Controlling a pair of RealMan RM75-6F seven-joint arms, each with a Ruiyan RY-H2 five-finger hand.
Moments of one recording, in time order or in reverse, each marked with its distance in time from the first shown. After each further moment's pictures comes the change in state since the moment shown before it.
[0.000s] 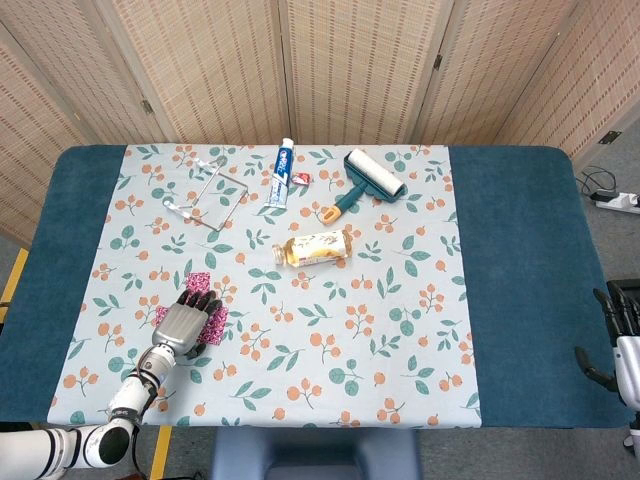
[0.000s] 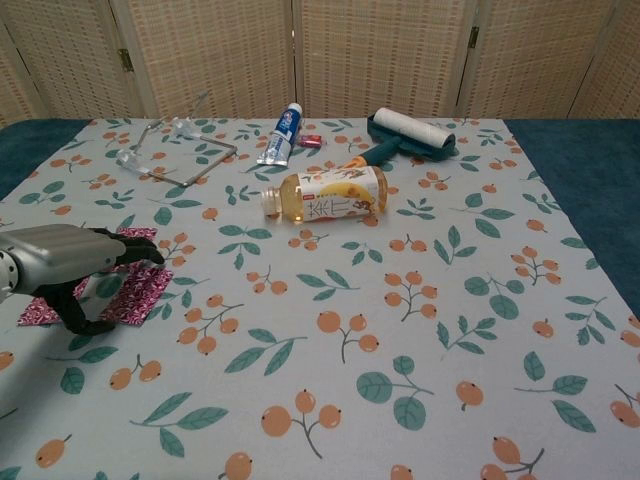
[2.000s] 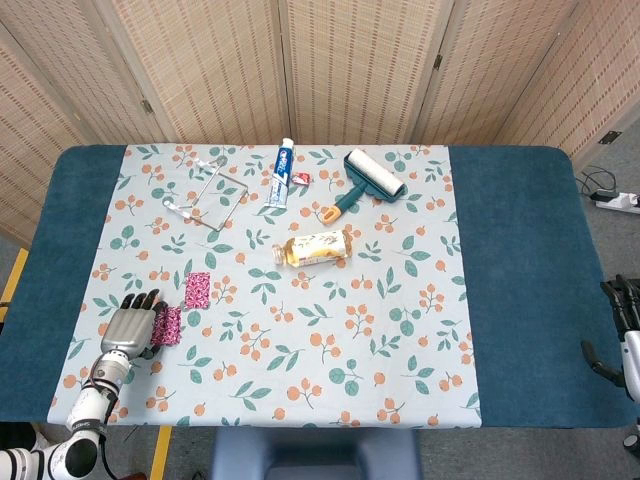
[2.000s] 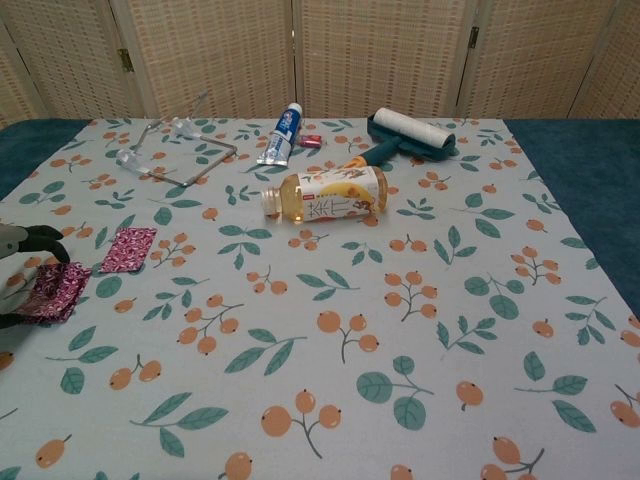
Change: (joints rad) left arm 0.112 0.108 0.004 -0.048 -0.068 0.102 -0.090; right arm 0.006 0.024 0.014 0.001 -0.001 0.012 0.009
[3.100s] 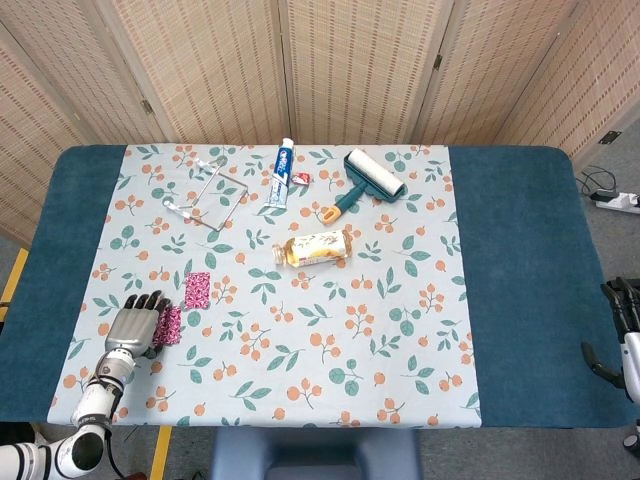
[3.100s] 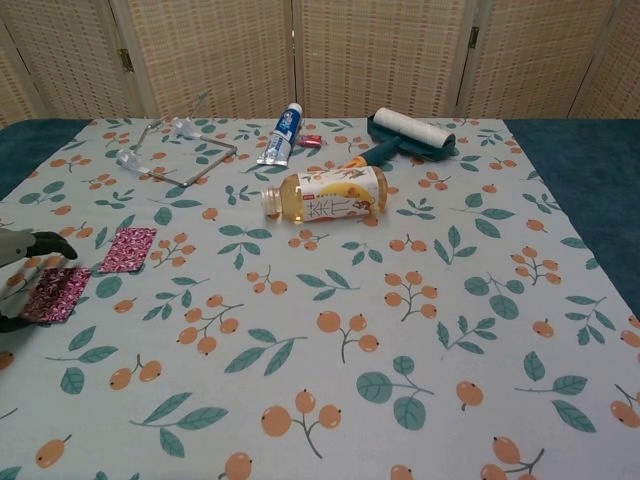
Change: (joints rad) left arm -0.020 -0.017 -0.006 0.017 -0.061 -0.024 0.041; right arm -0.002 -0.008 -0.003 0.006 0.007 -0.005 0.001
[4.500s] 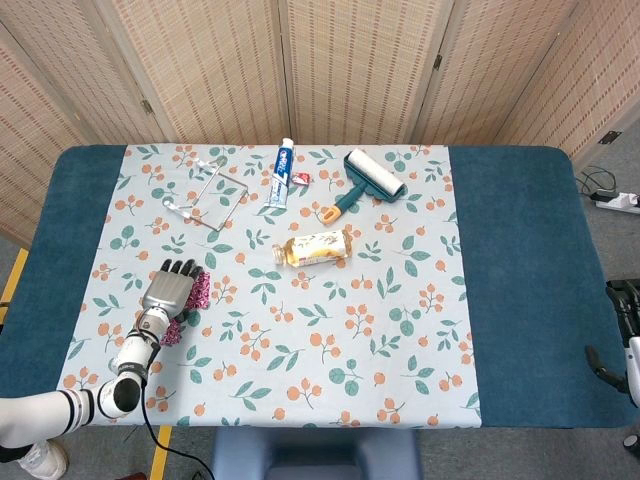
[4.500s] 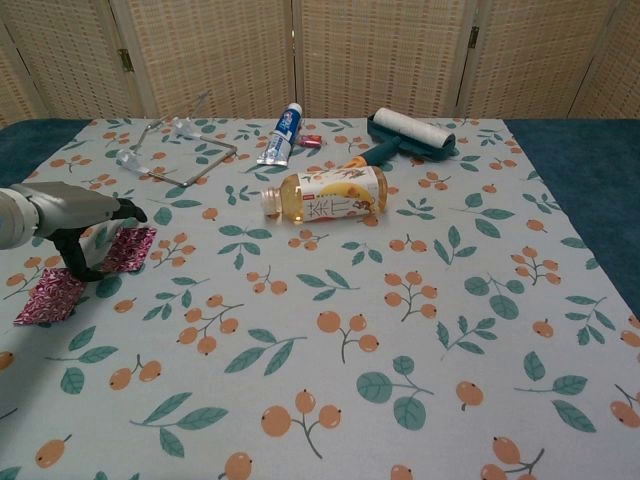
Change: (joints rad) left arm -0.240 -0.118 -0.049 0.247 -0.155 -0.191 0.122; right arm -0.017 0.014 -0.004 -0.029 -0.003 0.020 -0.023
